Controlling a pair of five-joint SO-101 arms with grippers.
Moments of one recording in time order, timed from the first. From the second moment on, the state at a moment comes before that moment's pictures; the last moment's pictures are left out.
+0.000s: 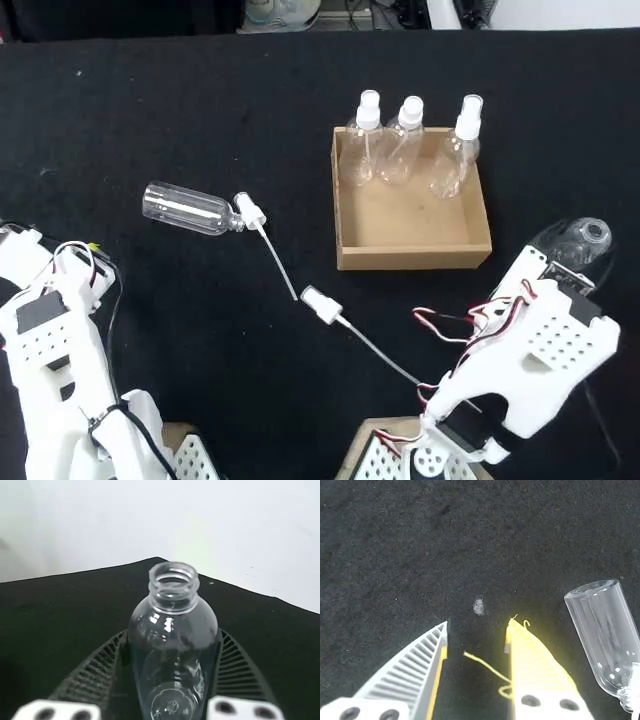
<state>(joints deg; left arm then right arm) -33.8 -47.5 64.7 43.1 22.6 40.3 35.6 68.6 -93.2 4.4</state>
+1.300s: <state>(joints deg) -33.8 -47.5 64.7 43.1 22.6 40.0 15.3 93.4 -97.6 4.3</state>
